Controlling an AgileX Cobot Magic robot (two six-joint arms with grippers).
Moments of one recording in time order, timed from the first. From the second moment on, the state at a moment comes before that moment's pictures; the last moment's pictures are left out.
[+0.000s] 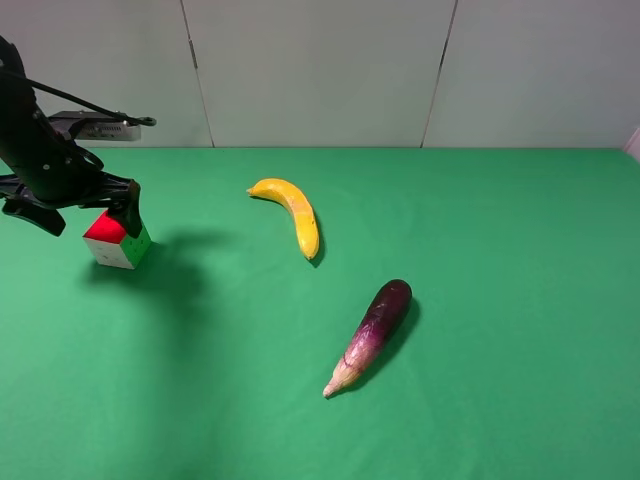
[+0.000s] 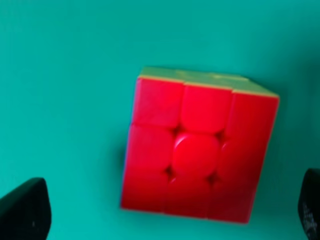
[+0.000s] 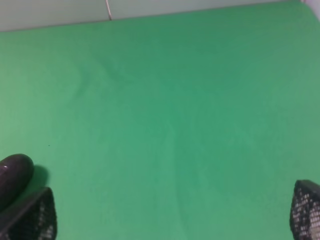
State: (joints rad) left arm -0.08 1.84 -1.08 0.02 0.62 0.02; right arm -0.03 -0.01 -0.49 0.04 1.02 0.00
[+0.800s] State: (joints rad) left arm -0.10 1.96 -1.11 0.04 0.57 0.01; right arm -0.03 -0.01 -0.49 0.04 1.02 0.00
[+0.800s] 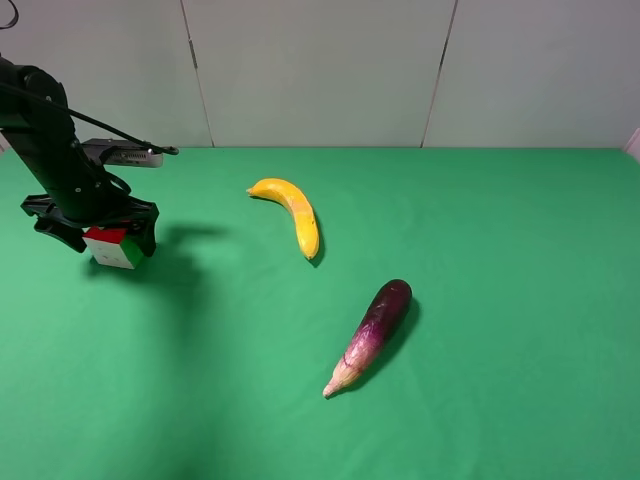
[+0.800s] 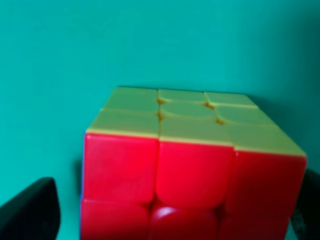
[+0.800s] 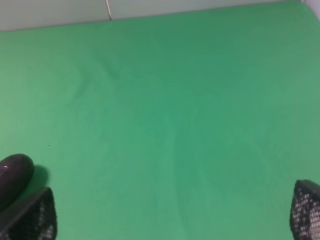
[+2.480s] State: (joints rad) left arm -0.10 1.63 -1.30 -0.11 0.98 0.00; right arm -0.03 -0.01 -0.49 0.04 1.02 0.00
